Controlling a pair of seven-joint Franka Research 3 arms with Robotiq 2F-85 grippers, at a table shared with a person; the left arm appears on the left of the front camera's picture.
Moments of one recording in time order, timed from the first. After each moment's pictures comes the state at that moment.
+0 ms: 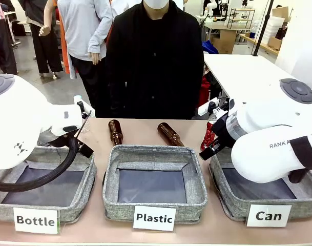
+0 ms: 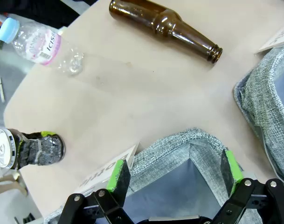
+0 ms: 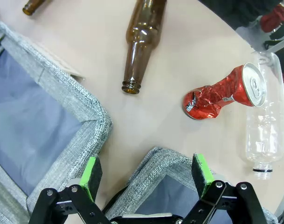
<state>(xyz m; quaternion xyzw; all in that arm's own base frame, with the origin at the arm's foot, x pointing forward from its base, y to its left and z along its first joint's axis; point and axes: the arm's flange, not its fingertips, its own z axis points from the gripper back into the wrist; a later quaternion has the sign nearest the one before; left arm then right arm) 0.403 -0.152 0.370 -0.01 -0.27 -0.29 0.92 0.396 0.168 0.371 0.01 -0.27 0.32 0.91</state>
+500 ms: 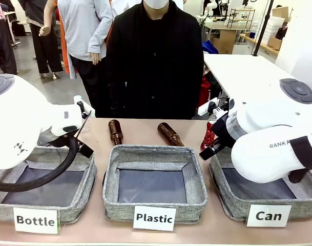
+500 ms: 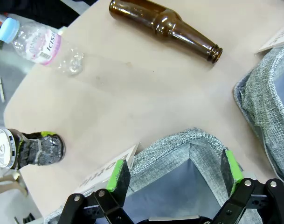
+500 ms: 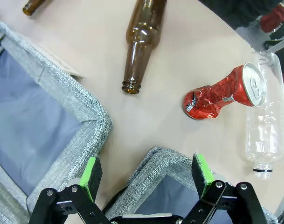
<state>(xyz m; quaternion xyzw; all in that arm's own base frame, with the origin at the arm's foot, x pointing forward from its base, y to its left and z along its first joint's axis) 0.403 -0.152 0.370 -0.01 -0.27 -0.29 0.92 0.396 0.168 0.371 0.01 -0.27 0.32 0.91</state>
